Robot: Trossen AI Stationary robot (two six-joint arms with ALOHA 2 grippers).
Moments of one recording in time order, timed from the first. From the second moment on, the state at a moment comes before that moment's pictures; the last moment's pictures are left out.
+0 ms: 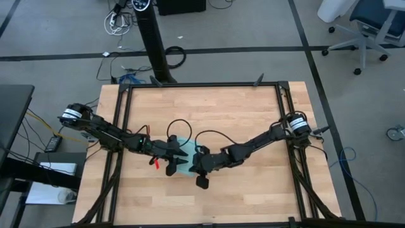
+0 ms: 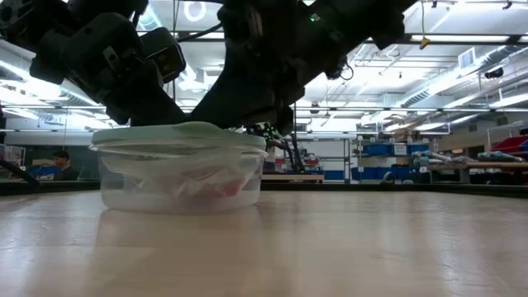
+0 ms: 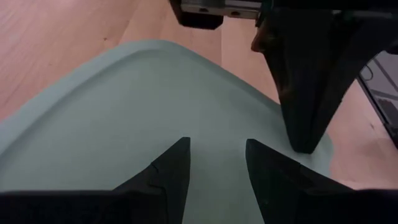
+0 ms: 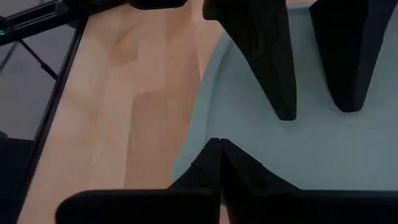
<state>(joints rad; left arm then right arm) -0.27 1.45 0.45 0.44 -0.12 -0.42 0.32 2.02 1.26 0.11 0.16 0.44</state>
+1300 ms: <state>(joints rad) -0.27 1.45 0.45 0.44 -0.11 -0.42 0.36 1.96 1.25 0.19 0.46 0.25</state>
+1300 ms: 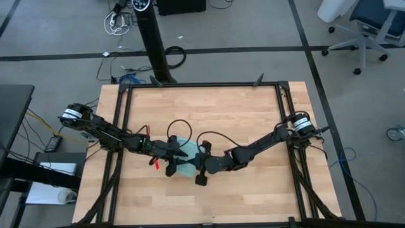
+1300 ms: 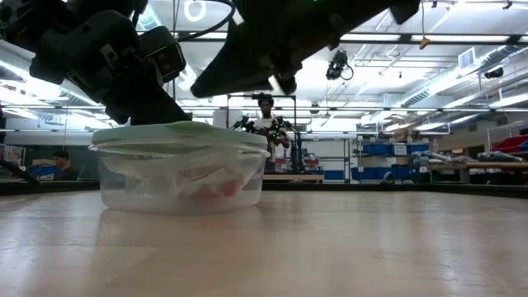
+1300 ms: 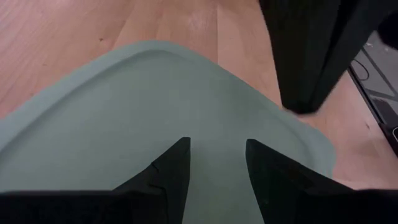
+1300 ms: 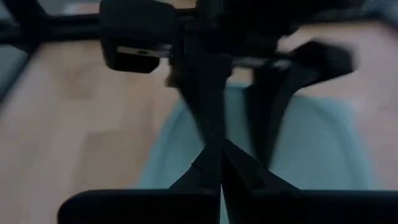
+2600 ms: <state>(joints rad) -0.27 1.45 0.45 0.45 -0.10 -0.43 0.20 1.96 0.87 1.20 0.06 1.02</state>
